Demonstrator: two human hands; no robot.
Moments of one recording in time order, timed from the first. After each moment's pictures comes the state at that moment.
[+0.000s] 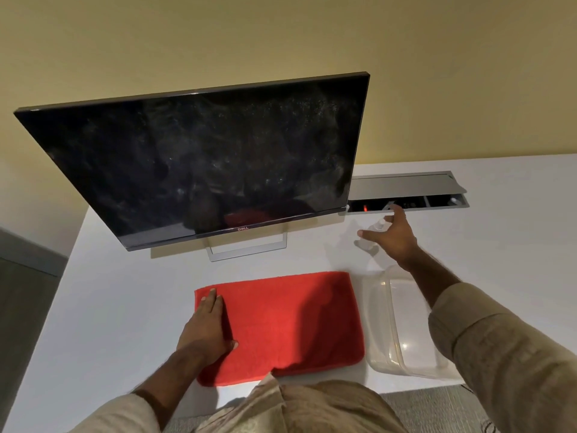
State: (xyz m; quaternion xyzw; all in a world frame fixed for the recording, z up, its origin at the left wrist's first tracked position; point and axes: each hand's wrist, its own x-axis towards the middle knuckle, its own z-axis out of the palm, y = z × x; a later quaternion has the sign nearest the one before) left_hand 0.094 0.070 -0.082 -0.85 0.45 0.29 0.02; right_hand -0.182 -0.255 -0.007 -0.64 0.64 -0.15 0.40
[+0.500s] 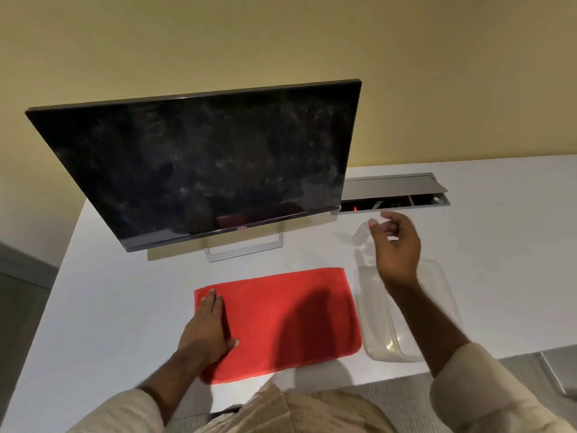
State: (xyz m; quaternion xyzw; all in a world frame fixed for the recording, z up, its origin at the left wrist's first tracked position) left_hand 0.099 0.077 -0.085 -0.83 0.48 0.29 0.02; right_hand -0.164 -0.153 0.048 -0.58 0.54 -0.49 0.36
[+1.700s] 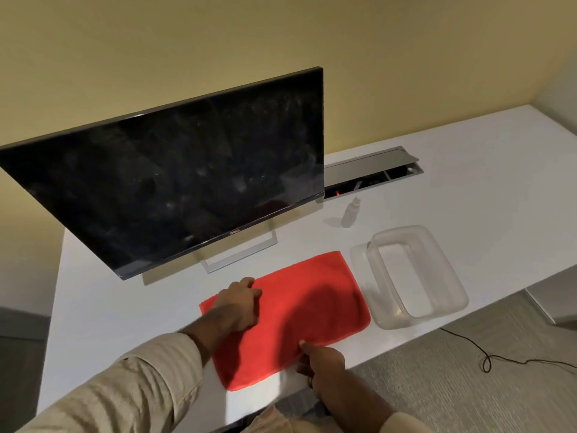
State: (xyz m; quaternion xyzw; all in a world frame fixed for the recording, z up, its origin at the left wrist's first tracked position) left_hand 0.106 -0.001 -0.049 -0.68 0.66 0.28 0.16; right_hand -0.101 0.057 -0.072 -0.08 0.76 -0.18 0.62
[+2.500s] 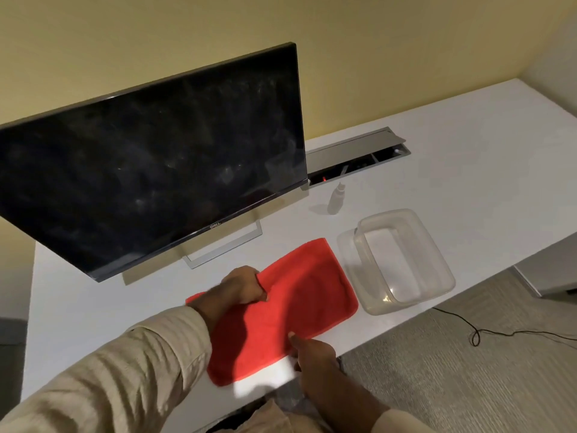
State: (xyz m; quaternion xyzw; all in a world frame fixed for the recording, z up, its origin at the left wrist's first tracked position) left_hand 0.075 -0.045 -0.056 -0.72 0.54 0.42 0.08; right_hand -0.108 0.062 -0.057 -0.10 0.76 -0.19 0.62
